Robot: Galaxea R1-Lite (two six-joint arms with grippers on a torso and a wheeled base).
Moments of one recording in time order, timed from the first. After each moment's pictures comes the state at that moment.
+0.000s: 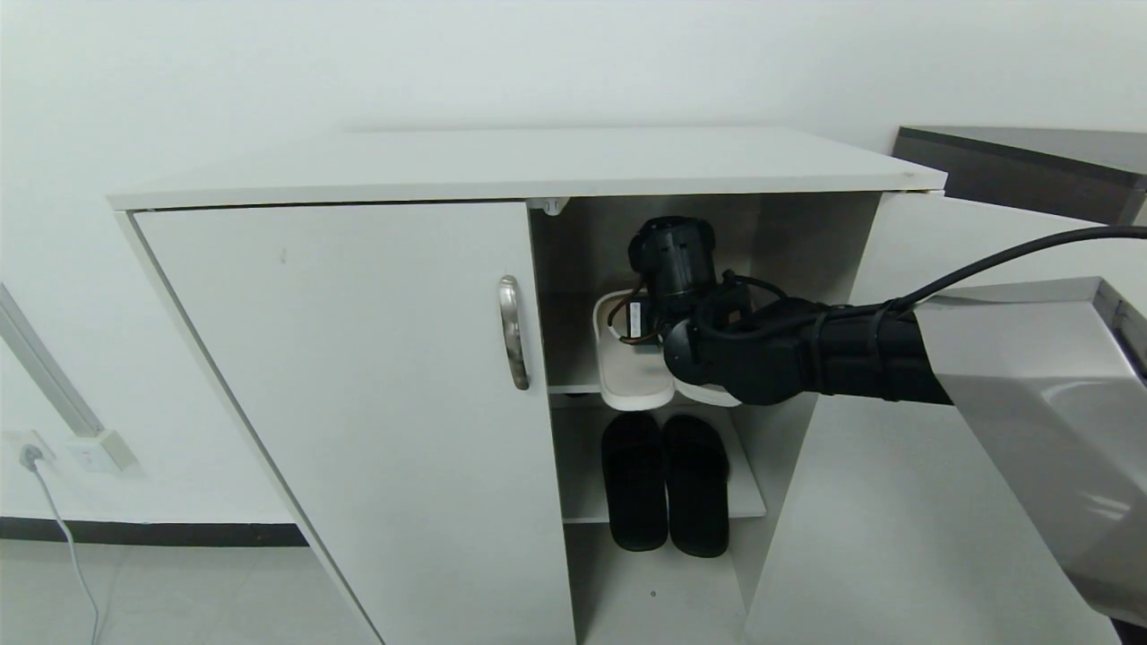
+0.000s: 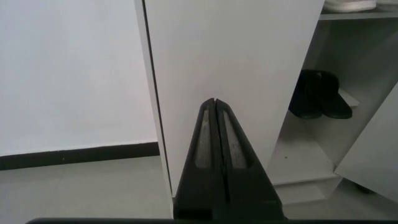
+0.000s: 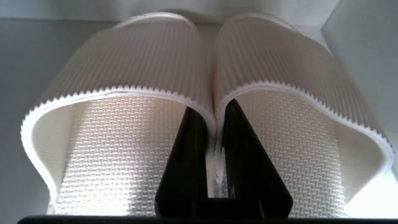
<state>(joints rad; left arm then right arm) 0.00 0.00 0.00 0.00 -0.05 0.00 0.71 2.29 -1.92 -0.08 -0.68 0.20</state>
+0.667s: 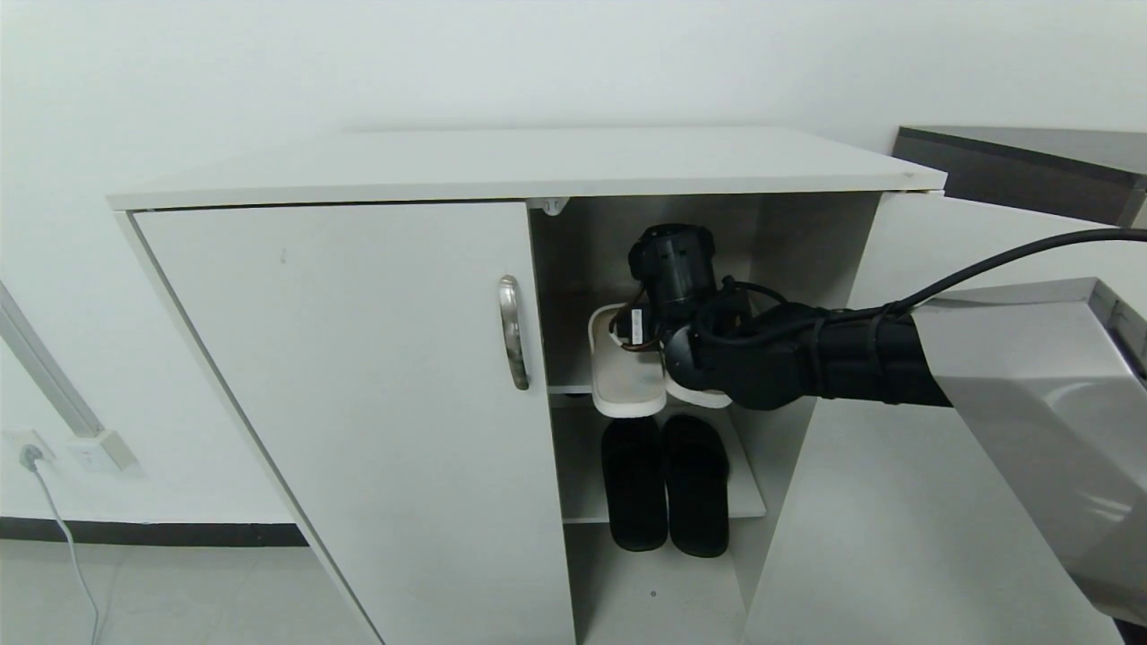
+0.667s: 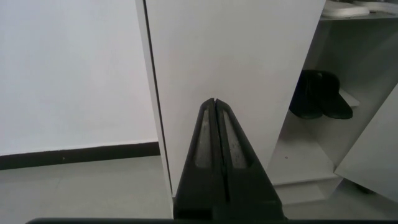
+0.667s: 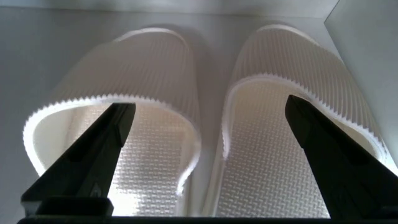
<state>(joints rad) 0.00 0.00 0.00 0.00 -0.05 0.00 0.72 2.28 -1.89 -0.08 -0.68 0.20</state>
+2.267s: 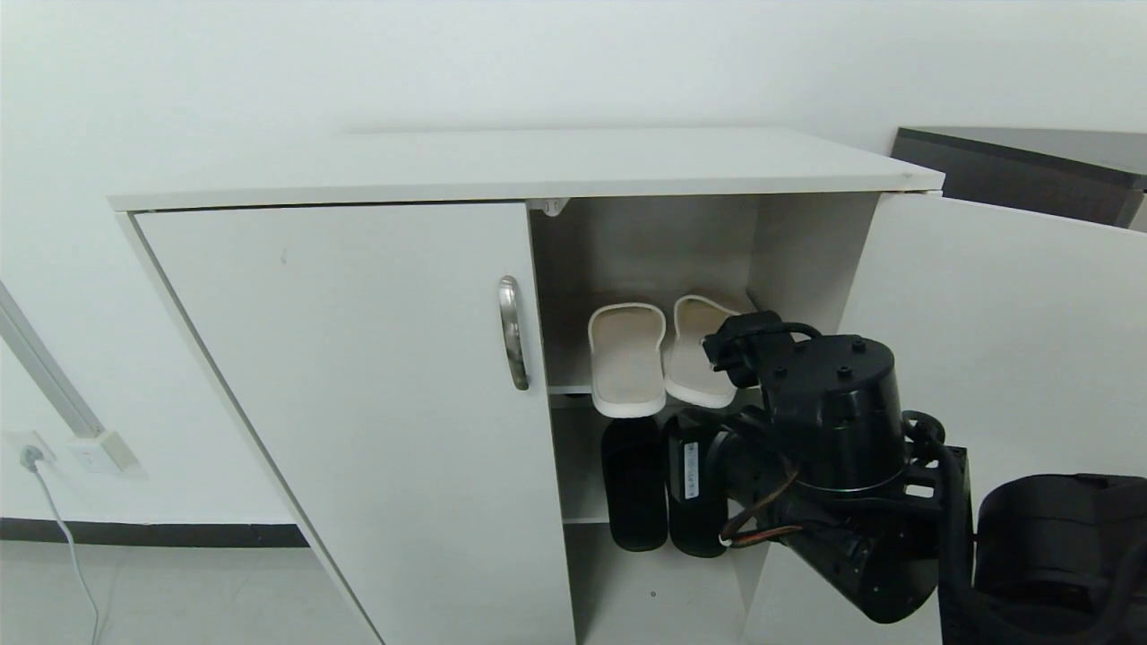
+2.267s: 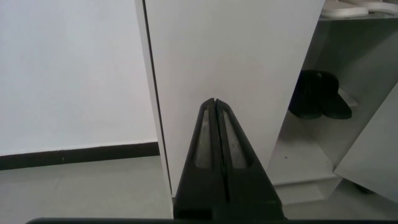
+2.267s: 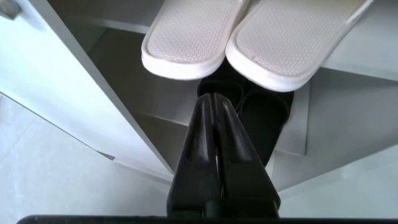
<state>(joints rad) 0.00 0.00 0.00 0.00 -0.05 0.00 0.94 1.76 -0.91 -0.54 -0.54 0.26</state>
